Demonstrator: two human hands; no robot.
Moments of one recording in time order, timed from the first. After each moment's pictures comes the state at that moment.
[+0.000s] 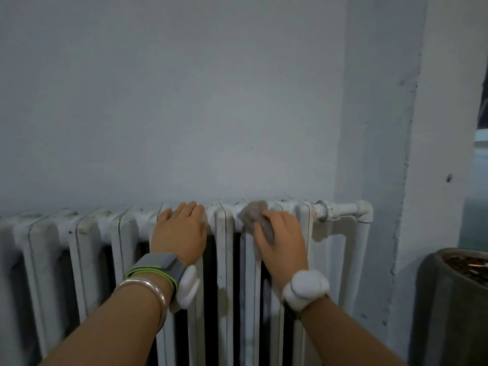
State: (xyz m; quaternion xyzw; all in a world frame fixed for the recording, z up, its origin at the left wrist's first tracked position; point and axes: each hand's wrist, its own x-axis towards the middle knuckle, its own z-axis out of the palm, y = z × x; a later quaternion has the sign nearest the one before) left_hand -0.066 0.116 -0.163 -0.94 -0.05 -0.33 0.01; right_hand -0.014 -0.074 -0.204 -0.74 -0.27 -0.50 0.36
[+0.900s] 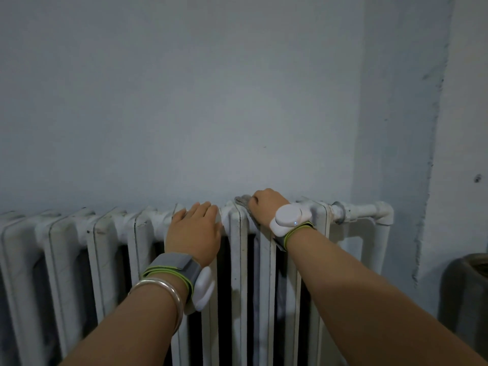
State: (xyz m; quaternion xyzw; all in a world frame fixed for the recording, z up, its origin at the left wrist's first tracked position) left_hand -0.062 0.121 -0.164 -0.94 -0.05 -0.32 0.03; right_hand 0.050 -0.024 -0.128 -0.92 -0.23 -0.23 0.21
